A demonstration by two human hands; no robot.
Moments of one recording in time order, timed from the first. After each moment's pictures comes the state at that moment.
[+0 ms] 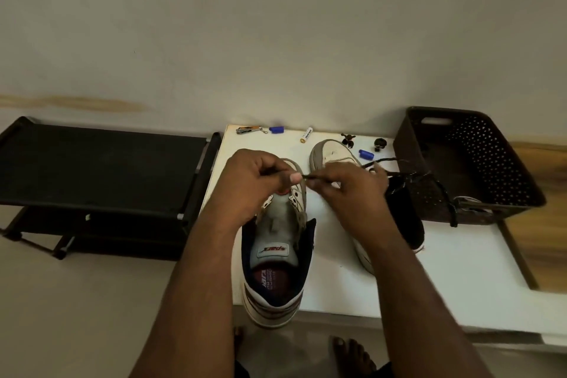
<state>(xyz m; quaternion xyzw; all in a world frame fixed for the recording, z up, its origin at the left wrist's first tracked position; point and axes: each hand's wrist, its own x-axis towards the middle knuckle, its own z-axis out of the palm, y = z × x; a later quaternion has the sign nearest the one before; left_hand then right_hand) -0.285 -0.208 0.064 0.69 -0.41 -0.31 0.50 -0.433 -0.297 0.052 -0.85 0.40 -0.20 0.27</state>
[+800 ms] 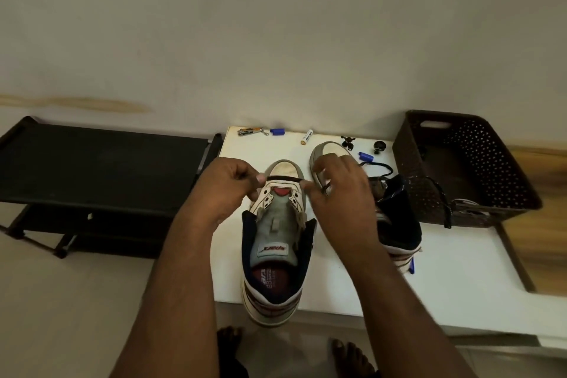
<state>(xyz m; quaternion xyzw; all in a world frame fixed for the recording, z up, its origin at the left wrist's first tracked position) -0.262 -0.191 0.060 0.79 -0.33 -0.31 0.42 -0.422 -0.275 0.046 -0.84 0.42 -0.28 0.18</state>
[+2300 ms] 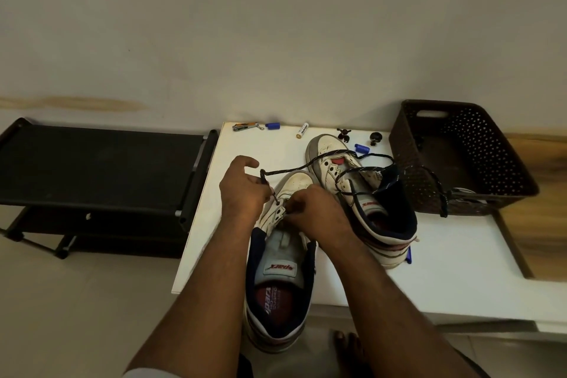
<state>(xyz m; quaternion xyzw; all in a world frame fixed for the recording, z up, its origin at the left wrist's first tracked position) -0.289 -0.229 0.000 0.79 -0.18 -0.27 0.52 -0.413 -0.281 0.008 -0.86 0.41 -0.04 0.31</state>
